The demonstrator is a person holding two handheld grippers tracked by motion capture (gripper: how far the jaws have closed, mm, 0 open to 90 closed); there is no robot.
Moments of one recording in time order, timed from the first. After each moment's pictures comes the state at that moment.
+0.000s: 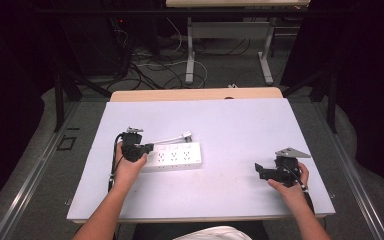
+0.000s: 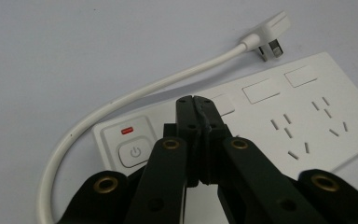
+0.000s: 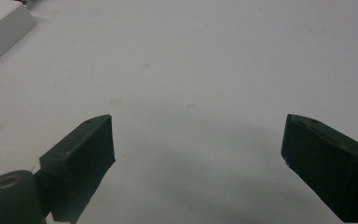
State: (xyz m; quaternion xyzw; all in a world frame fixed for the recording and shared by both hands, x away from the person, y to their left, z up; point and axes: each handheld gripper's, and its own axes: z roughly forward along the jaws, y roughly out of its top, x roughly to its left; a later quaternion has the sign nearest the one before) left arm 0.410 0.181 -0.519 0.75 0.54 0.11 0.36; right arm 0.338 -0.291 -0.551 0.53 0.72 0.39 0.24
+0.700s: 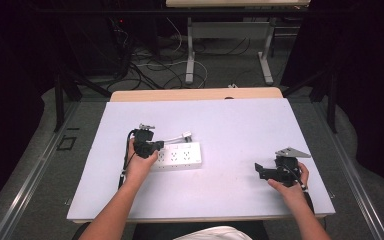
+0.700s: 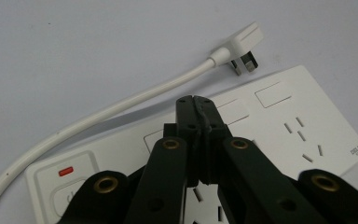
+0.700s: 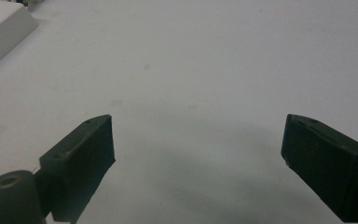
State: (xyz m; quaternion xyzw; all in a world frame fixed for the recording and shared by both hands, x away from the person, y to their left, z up) left arm 0.423 0.149 -0.521 0.76 0.53 0.11 0.36; right arm 0.338 -0.291 -0.551 0.53 0.72 0.39 0.23
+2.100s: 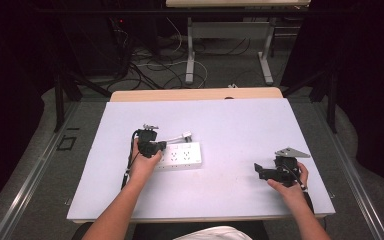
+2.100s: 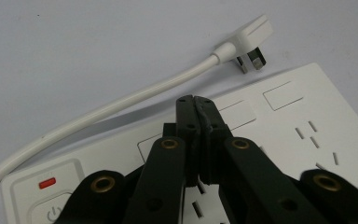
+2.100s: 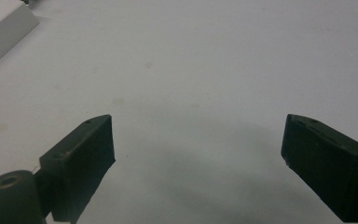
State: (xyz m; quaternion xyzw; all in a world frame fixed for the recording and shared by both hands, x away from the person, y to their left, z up) left arm 0.428 0.142 -0.530 0.76 0.54 0.11 0.35; right arm 0.338 -0.290 -0.551 0.53 0.72 0.39 0.23
